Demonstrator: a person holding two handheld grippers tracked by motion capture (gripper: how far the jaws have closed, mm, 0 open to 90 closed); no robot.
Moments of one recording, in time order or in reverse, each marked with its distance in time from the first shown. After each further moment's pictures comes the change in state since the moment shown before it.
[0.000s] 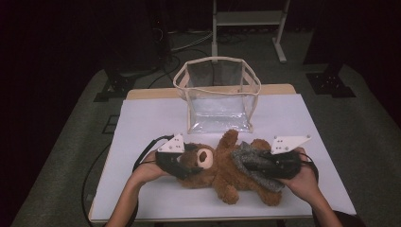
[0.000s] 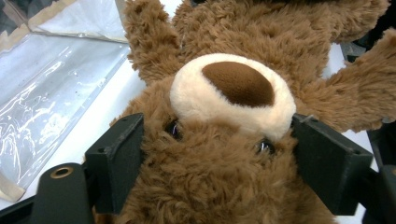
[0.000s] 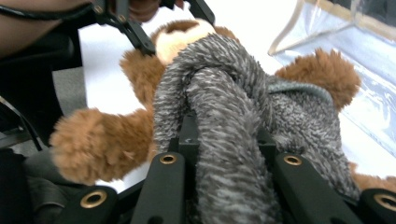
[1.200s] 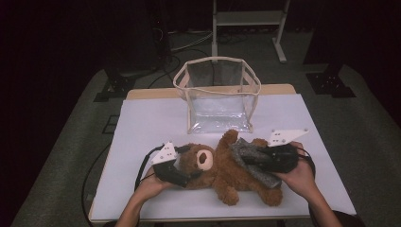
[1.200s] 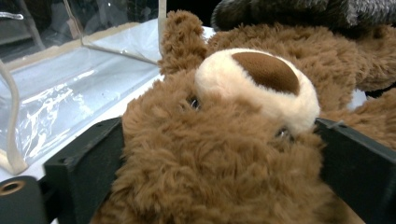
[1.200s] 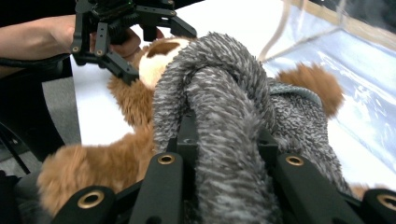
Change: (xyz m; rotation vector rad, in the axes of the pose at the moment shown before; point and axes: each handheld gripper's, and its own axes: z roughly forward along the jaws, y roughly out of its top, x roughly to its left) left arm -0.020 -0.035 0.007 -0.226 0.149 -0.133; right arm -0.002 0.020 0.007 -0.002 -0.024 0.032
